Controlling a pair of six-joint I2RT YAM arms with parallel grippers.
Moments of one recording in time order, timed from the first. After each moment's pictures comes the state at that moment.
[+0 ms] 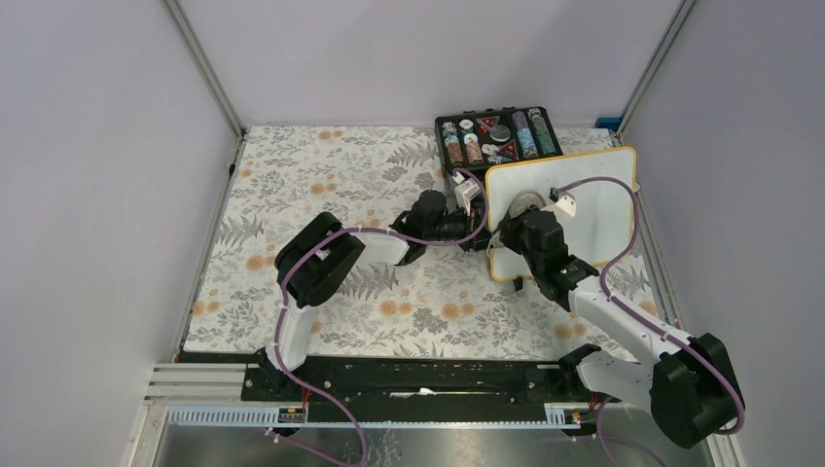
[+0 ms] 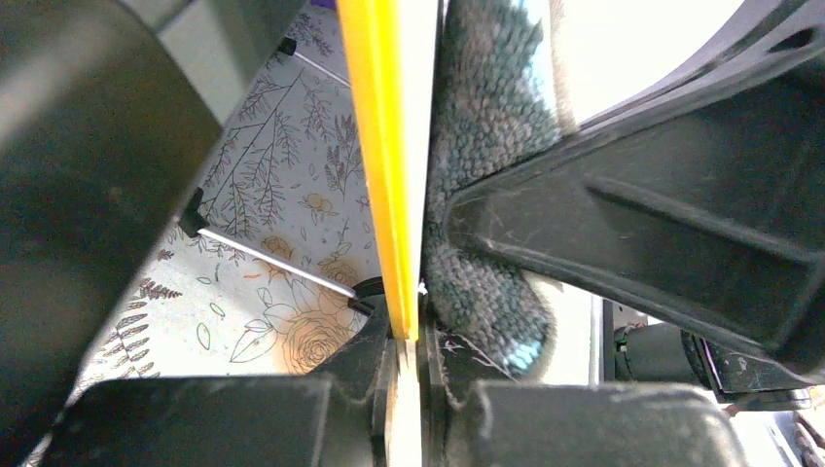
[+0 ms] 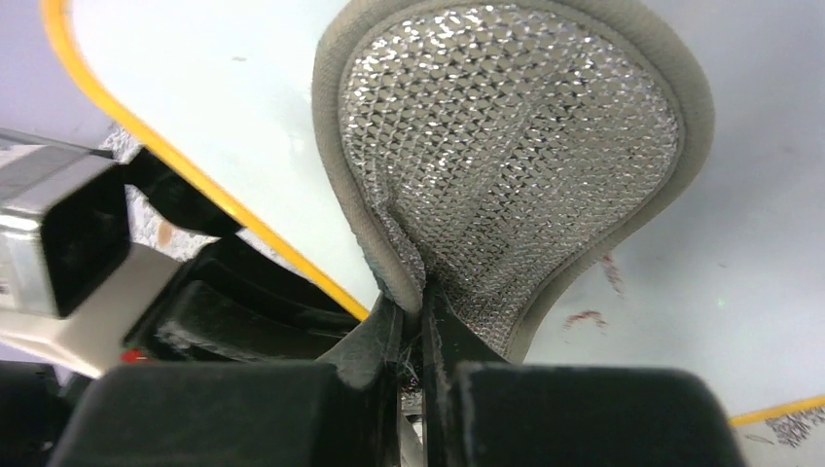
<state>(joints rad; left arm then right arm) -0.78 2.10 1.19 0.68 0.61 -0.56 0.48 1.11 0.60 0.02 0.35 0.83</state>
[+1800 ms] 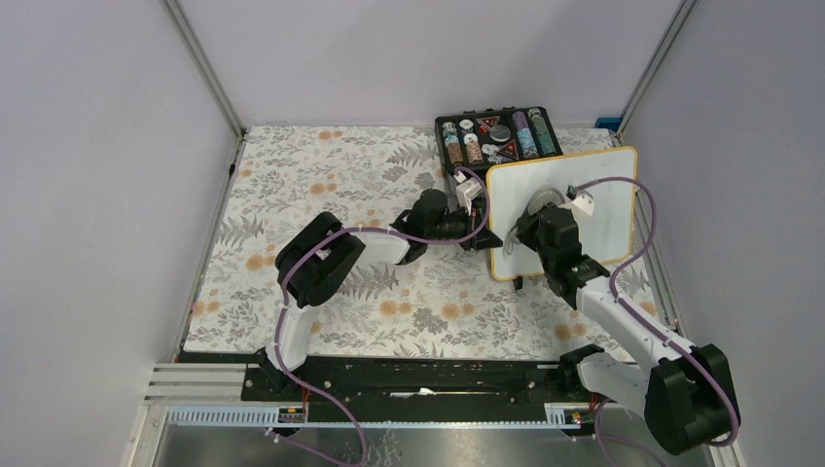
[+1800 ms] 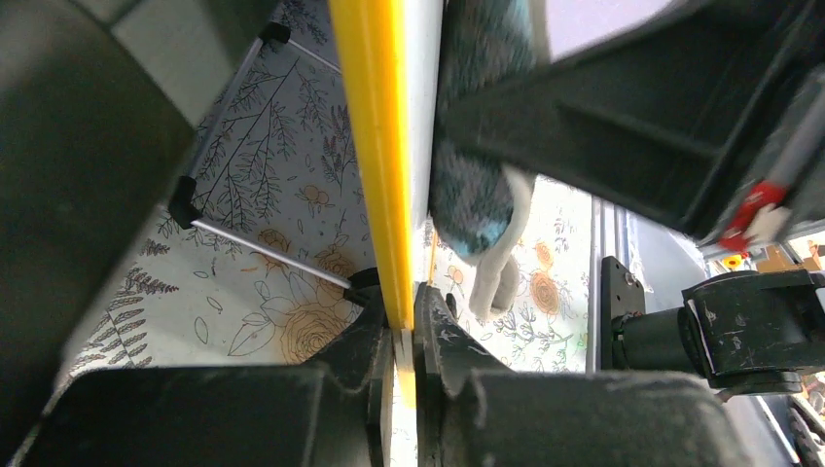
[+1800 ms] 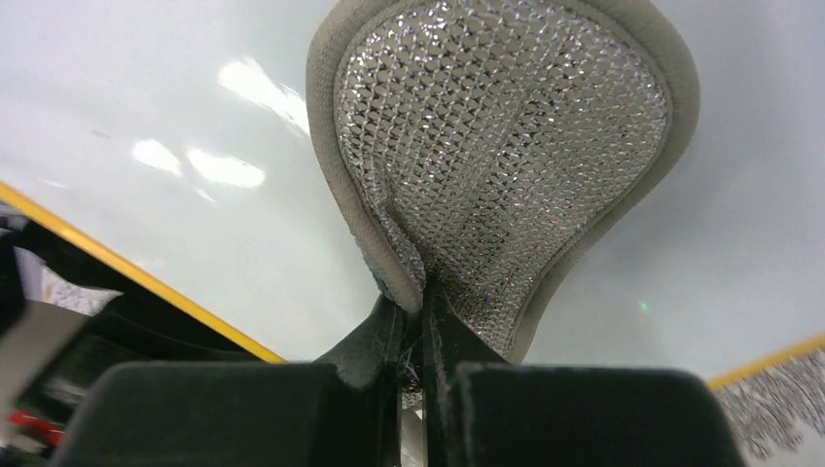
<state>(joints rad) -0.78 2.10 1.20 0.66 0.61 -0.55 0.35 1.06 0.55 0.03 0.33 0.79</state>
